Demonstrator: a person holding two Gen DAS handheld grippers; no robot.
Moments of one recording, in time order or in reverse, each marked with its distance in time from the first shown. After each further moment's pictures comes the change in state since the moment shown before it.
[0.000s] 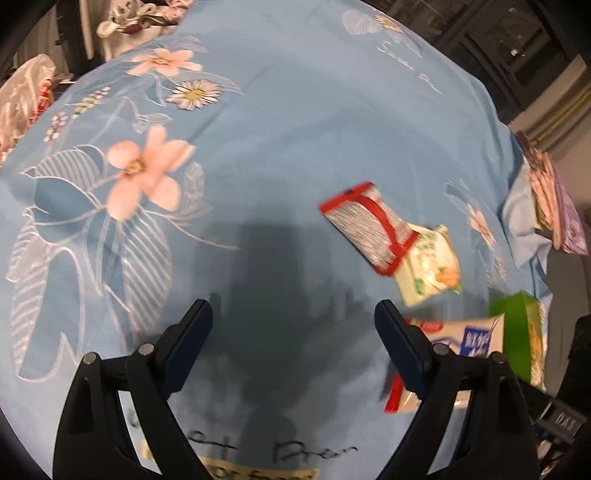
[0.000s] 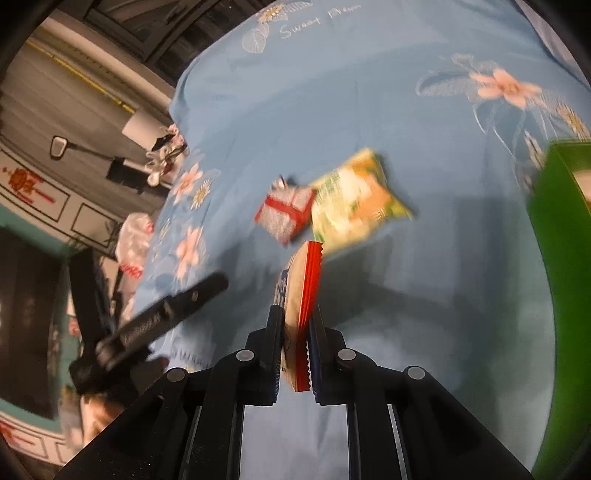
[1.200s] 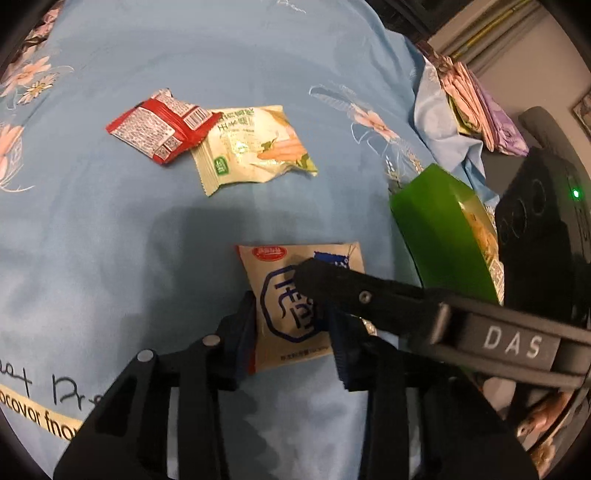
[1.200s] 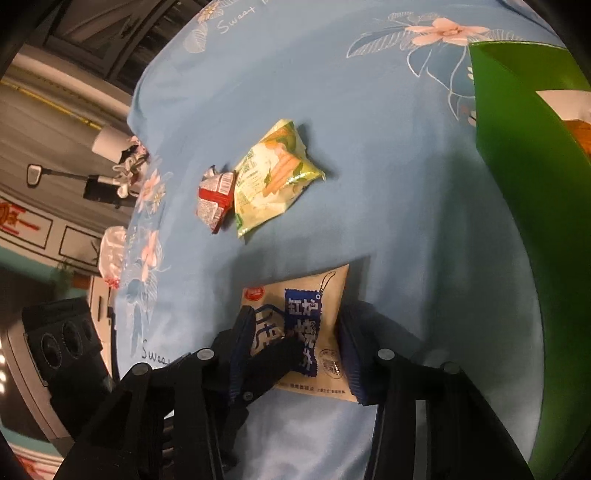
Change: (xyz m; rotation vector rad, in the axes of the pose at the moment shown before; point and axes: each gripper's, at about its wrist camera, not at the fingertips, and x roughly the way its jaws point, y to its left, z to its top) left arm 0.028 -0.106 -0.069 0.254 0.123 -0.228; right arm 0.011 -0.045 -0.010 0.121 0.021 -0.052
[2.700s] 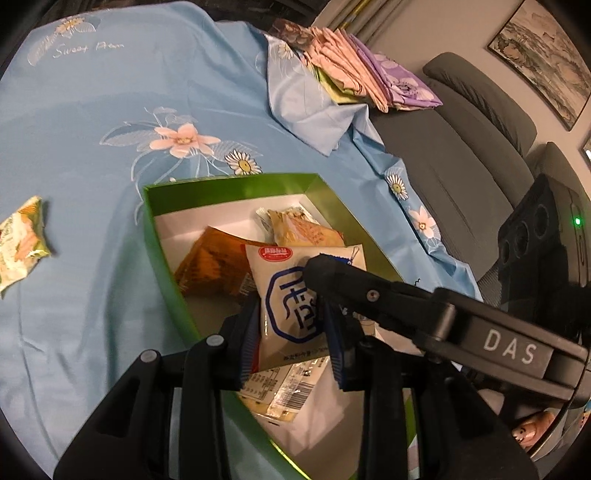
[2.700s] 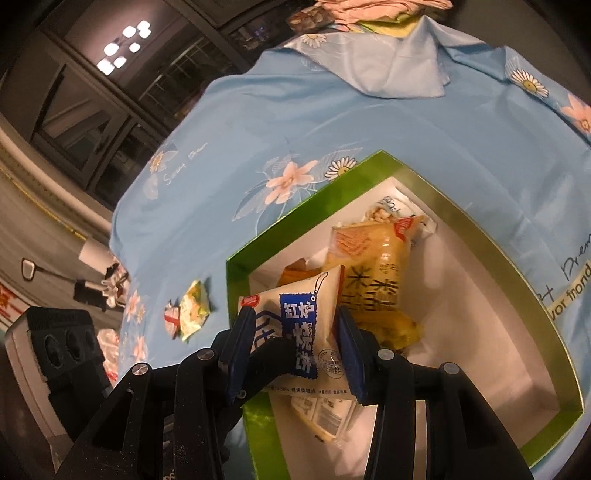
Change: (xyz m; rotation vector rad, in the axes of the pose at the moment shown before) left arm 0.036 -0.196 0.013 0.258 -0.004 -0.217; right arm -0.182 -0.113 -0.008 0.178 -0.383 -0.090
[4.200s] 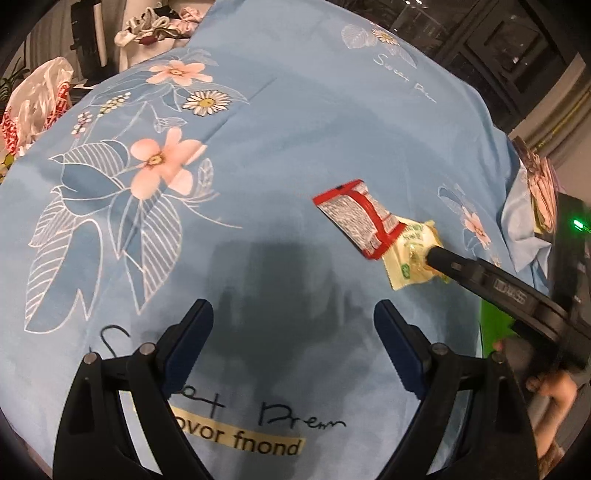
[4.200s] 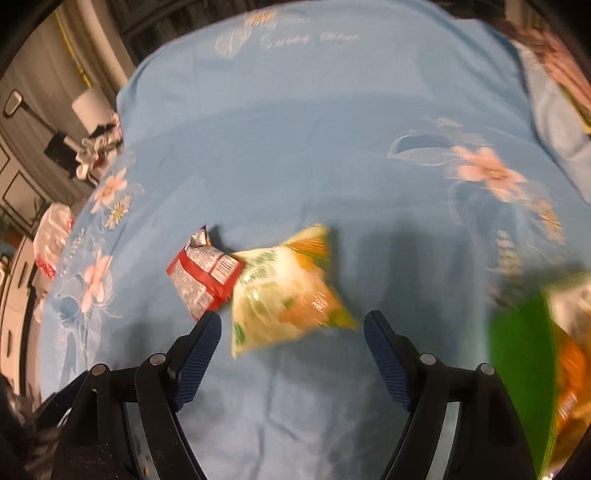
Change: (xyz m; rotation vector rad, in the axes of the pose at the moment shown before) left arm -0.171 0.247 -0.064 -0.508 -0.175 0.525; right arm 0.208 0.204 -0.048 -0.497 0.226 -0.146
